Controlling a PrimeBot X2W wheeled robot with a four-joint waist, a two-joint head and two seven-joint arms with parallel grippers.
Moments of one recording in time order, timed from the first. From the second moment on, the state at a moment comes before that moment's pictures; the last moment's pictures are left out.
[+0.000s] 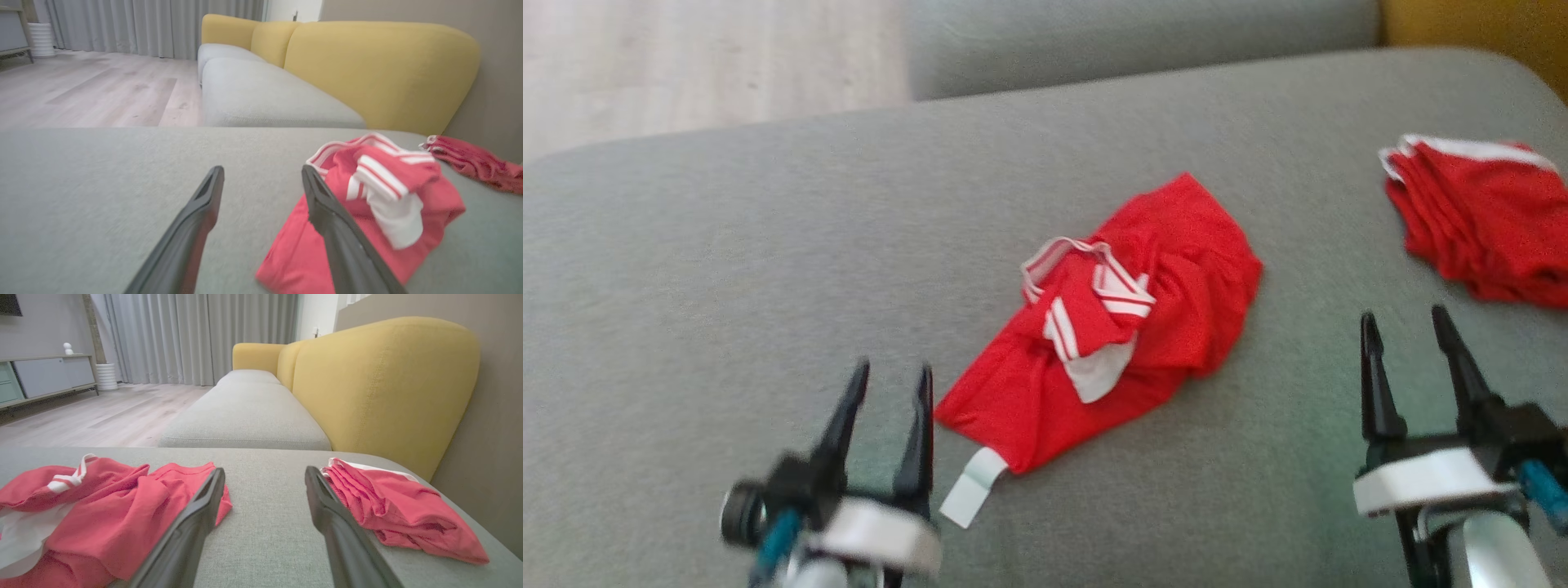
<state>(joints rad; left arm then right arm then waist) -0.16 0.25 -0.58 0.22 -0.54 0.18 -0.25 -0.04 -0.05 -0.07 0.18 -0.02 0.13 -0.25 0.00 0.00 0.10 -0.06</state>
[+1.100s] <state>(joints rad) 0.17 0.07 -0.16 0.16 -0.16 -0.08 -0.25 0.11 -0.04 -0.03 0.28 0.03 0.13 -0.25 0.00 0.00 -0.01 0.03</state>
